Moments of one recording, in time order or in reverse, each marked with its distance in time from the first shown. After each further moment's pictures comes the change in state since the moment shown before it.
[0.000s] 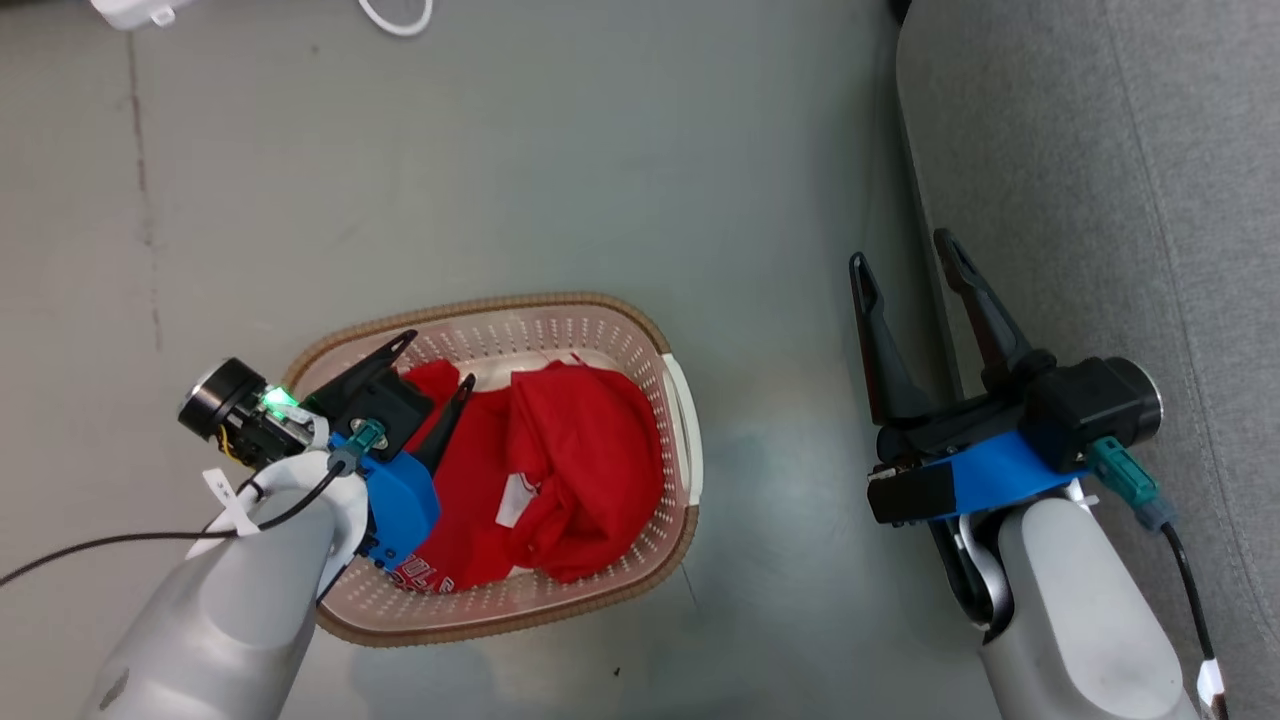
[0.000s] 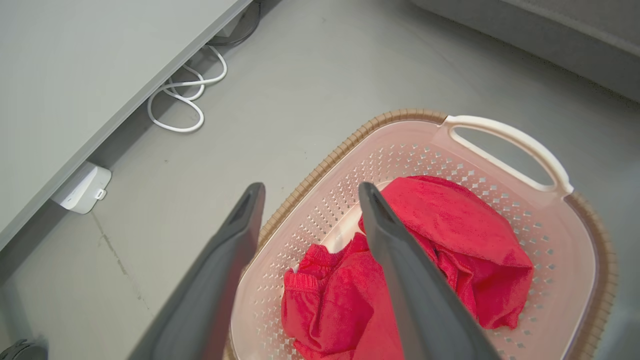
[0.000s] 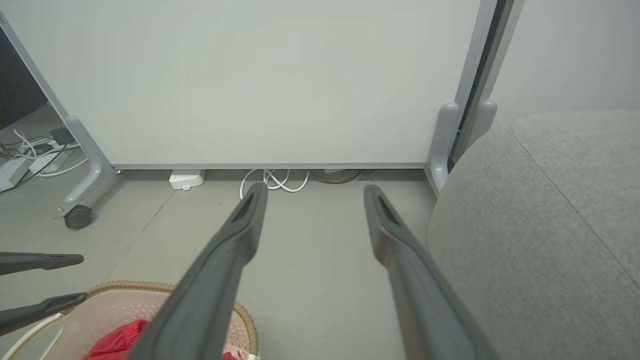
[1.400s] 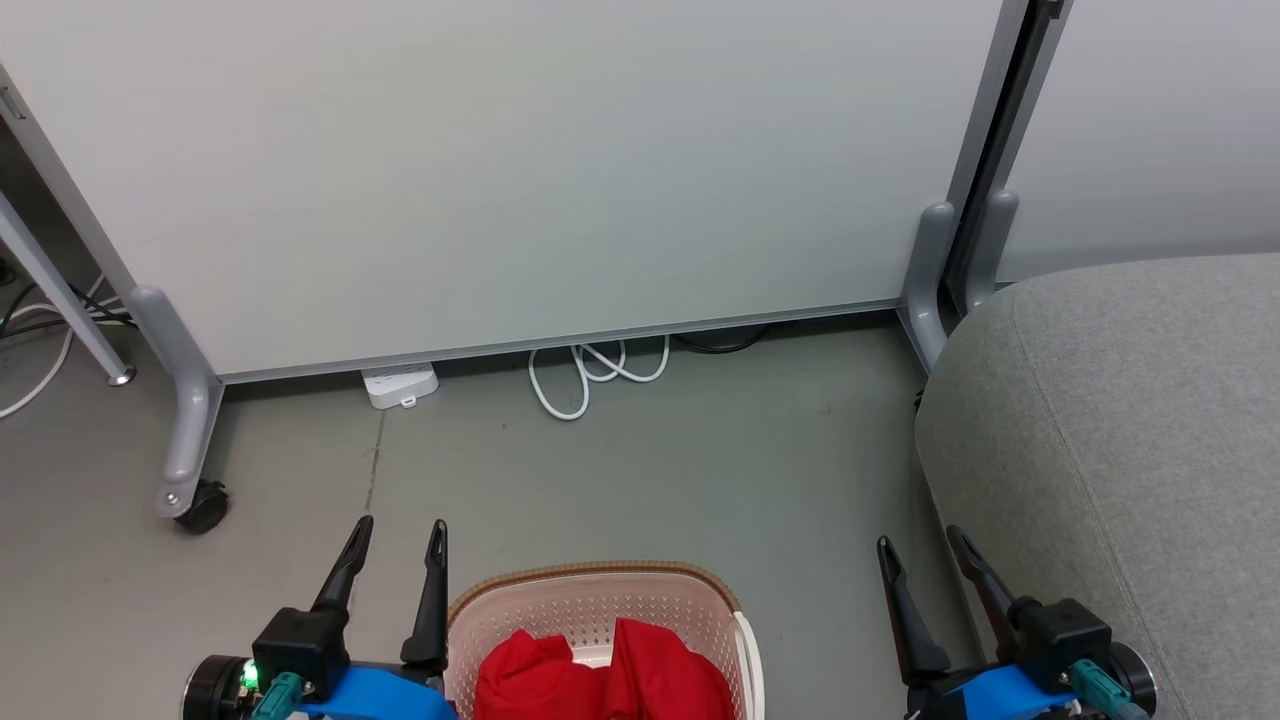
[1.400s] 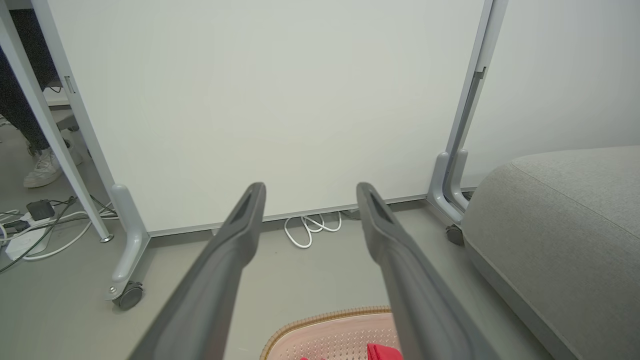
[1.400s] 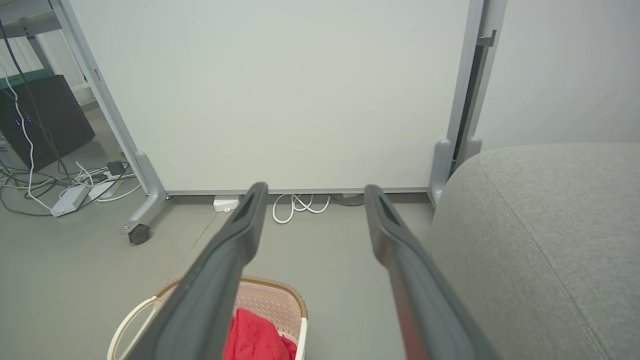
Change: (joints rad) left arm 0.629 -0.192 0.457 -0.549 -0.109 0.090 0.000; right arm 0.343 0.001 -0.038 0.112 0.029 0.000 0.000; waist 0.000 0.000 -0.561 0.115
